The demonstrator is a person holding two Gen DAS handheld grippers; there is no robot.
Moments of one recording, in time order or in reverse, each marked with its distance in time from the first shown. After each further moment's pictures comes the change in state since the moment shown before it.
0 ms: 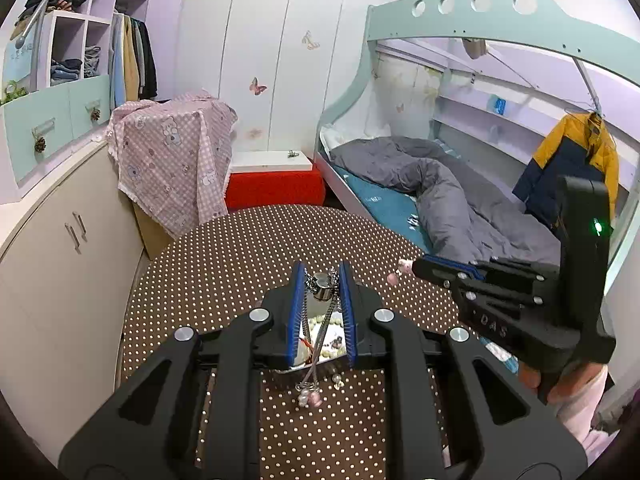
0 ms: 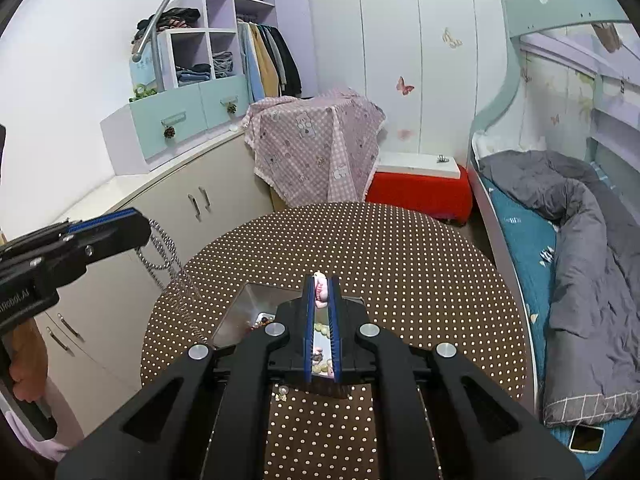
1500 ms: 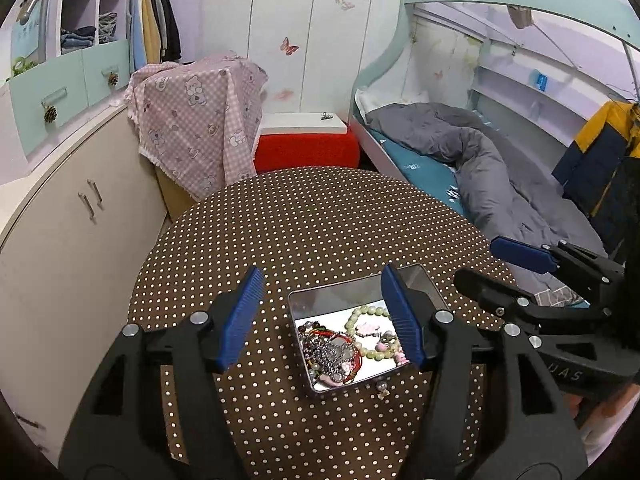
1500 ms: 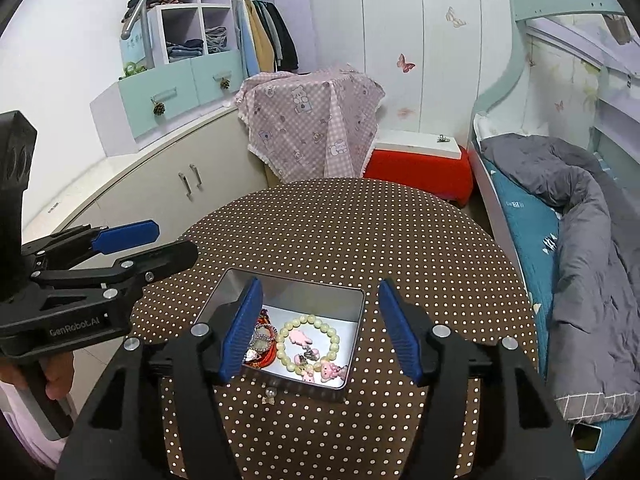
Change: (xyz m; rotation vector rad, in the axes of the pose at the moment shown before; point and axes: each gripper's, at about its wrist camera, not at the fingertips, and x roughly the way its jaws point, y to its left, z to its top) left arm 0.073 0.028 -0.009 -0.038 0.147 0.114; right arm 0.043 0.001 -0.005 0.002 0.091 -0.016
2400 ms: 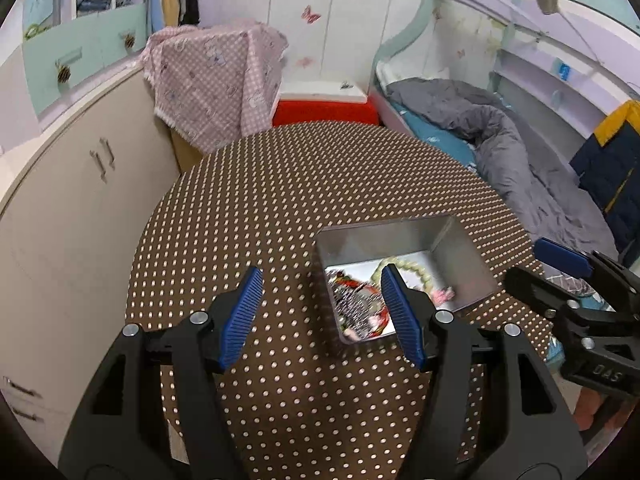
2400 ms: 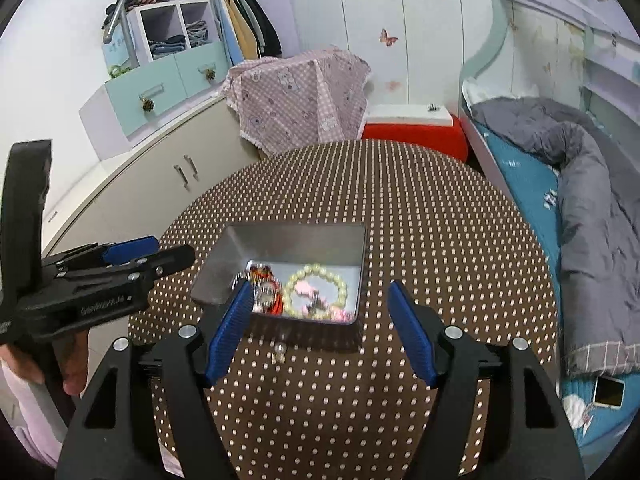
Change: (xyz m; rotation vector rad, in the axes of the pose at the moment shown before) left arm 0.019 0.023 -0.034 -0.057 0.118 0.048; right arm -0.002 0.000 -0.047 0.106 0.064 0.005
